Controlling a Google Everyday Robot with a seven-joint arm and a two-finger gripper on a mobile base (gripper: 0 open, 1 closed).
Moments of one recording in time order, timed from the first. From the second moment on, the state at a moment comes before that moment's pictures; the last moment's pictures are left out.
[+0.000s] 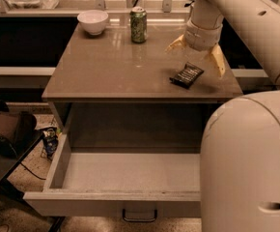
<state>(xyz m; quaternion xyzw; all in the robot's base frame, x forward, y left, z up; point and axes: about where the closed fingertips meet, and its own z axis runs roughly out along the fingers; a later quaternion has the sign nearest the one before) 0.681 -0.176 0.844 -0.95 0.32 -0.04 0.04</state>
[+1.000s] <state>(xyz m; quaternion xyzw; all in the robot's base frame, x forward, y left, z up) 0.703 -0.164 0.815 -0.96 0.27 -0.03 0.02</state>
